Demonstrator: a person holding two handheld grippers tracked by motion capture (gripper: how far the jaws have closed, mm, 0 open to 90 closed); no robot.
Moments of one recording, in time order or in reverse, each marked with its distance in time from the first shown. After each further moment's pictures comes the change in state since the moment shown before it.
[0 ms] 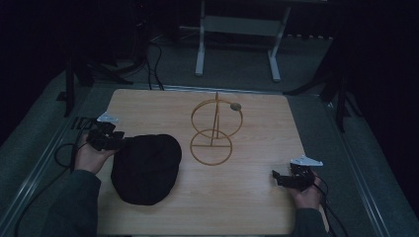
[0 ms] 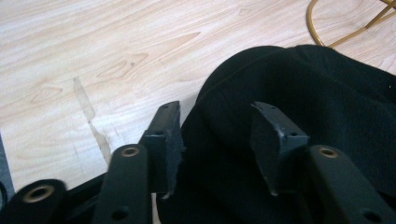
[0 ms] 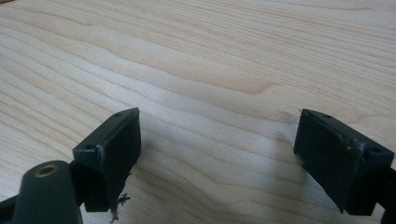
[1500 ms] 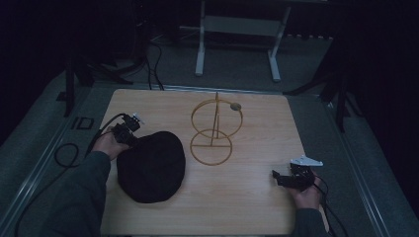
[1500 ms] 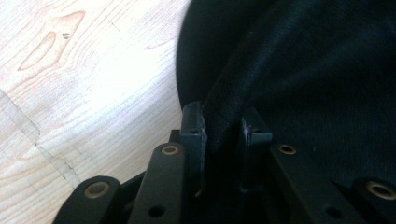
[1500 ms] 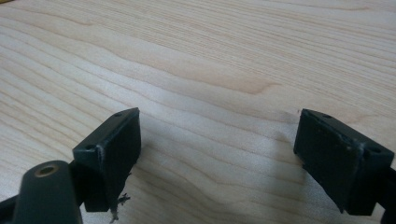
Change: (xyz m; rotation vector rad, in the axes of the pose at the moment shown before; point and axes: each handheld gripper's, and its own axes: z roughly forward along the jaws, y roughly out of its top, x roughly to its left) left arm -0.002 0.032 0.070 0.384 -0.046 0.169; right arm 0.000 0.000 0.000 -0.001 0.000 0.000
